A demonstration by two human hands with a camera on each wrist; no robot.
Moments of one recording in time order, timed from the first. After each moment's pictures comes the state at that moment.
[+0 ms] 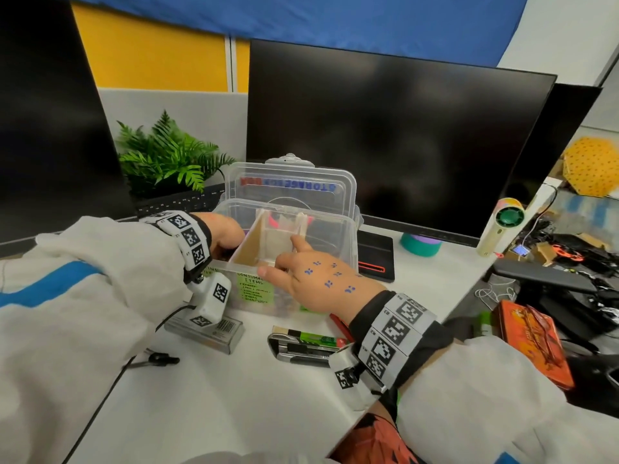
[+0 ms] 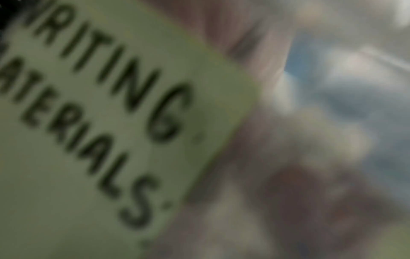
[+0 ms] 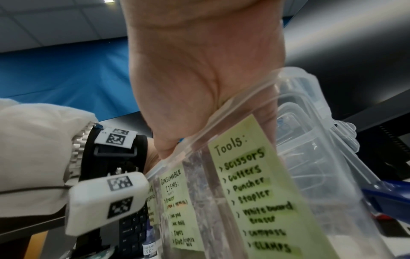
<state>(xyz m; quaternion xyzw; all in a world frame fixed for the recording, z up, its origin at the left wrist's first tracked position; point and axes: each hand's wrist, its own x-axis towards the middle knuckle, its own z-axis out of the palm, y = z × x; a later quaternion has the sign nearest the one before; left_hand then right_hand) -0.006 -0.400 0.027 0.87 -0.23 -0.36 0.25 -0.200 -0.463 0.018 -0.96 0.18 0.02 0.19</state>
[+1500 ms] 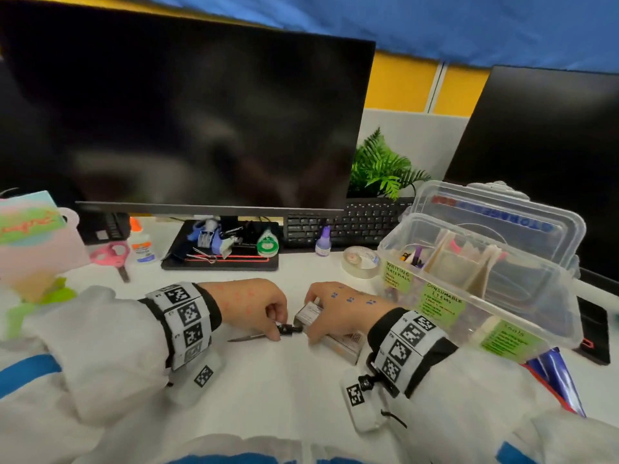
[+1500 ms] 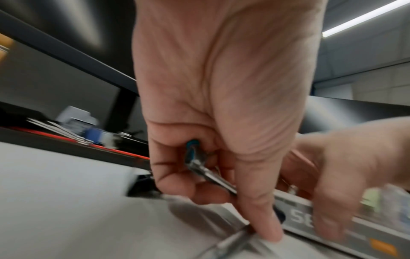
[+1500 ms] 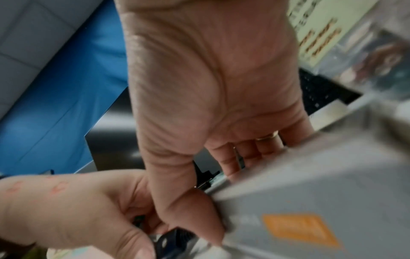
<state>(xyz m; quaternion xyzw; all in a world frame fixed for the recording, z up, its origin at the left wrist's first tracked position) 0.003 -0.120 -0.032 0.88 -0.41 -0.23 0.07 -0.069 -0.300 -0.029 -0.96 0.05 0.19 0.18</state>
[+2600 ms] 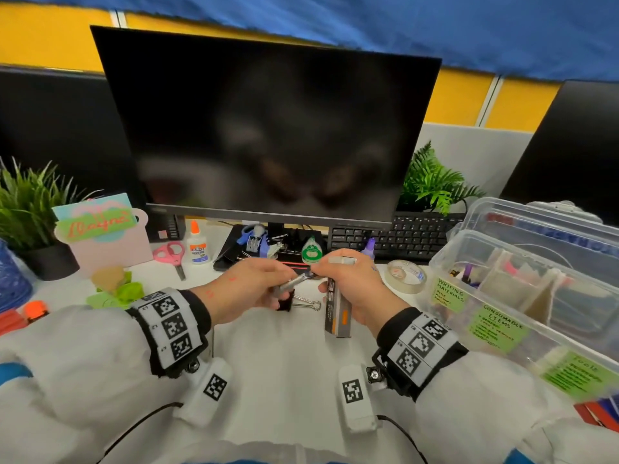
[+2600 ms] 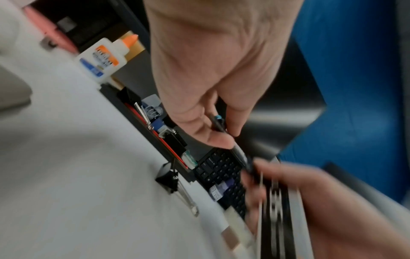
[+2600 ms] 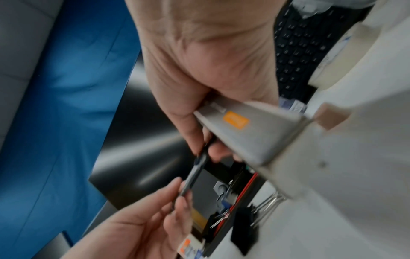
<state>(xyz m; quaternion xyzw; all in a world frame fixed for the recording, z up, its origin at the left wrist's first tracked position) 0.004 -0.044 -0.018 0.73 -0.10 -0.22 0.63 -0.035 -0.236 -0.012 -0.71 0.10 -0.05 0.69</state>
